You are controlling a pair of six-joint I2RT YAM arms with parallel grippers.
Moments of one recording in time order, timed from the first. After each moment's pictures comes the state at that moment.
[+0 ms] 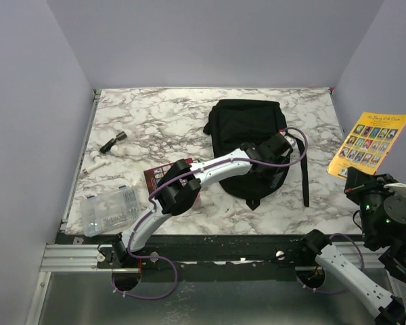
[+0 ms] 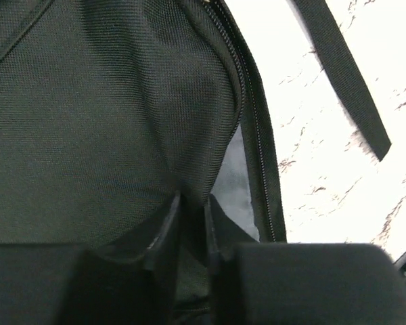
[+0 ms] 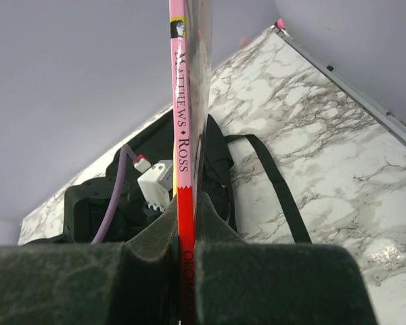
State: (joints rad) left arm -1.05 2.36 2.09 -0.59 -0.01 -0.34; right arm 0.60 0.32 1.11 -0.93 0.87 0.65
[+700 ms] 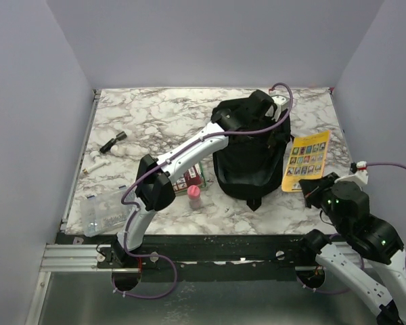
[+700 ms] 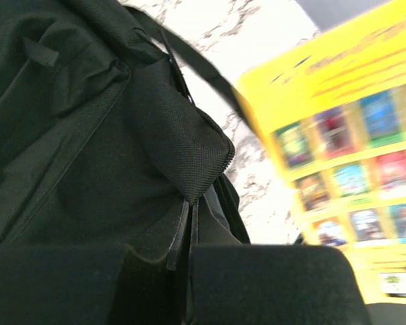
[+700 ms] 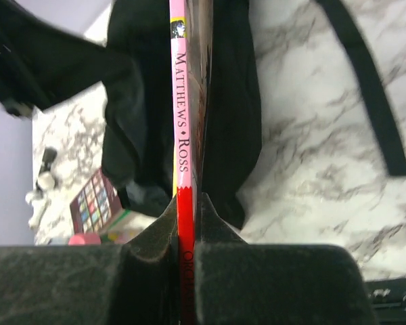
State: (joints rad) left arm -0.92 2.18 2.23 -0.69 0.21 -0.27; right arm 0.60 0.37 0.87 -0.95 0.53 0.92
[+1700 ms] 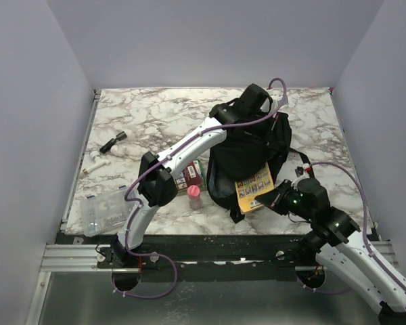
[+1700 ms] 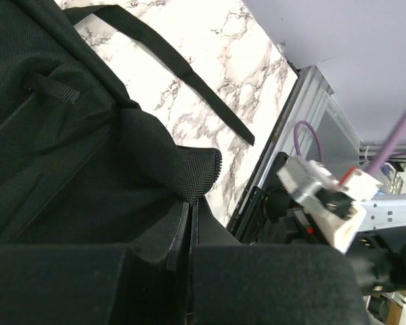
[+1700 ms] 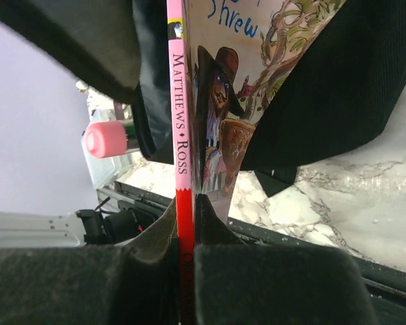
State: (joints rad) left arm -0.86 2.23 2.33 -0.75 0.52 -0.39; right arm 0.60 0.43 0.46 -0.57 -0.10 1.09
